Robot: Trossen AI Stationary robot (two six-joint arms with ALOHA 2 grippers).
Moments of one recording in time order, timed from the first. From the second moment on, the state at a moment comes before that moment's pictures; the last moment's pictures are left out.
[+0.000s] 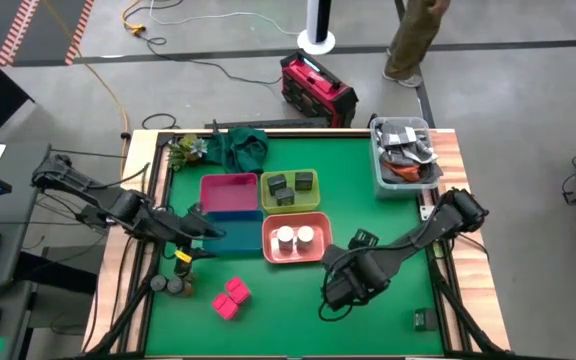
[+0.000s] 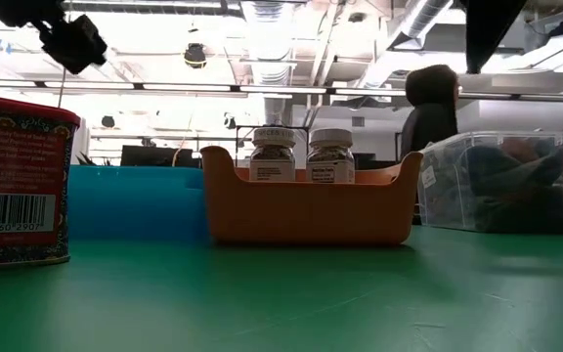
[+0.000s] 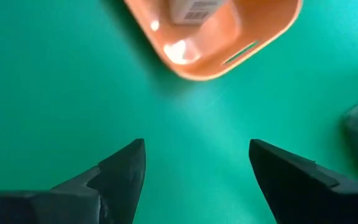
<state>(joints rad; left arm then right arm) -0.43 0.76 0.70 -0.54 -0.21 -0.40 0.54 1.88 1.73 -1.46 0.35 1.02</state>
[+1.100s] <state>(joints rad) -0.57 1.11 0.93 -1.18 -0.01 -1.34 0.40 1.88 1.57 -1.26 0.80 0.80</state>
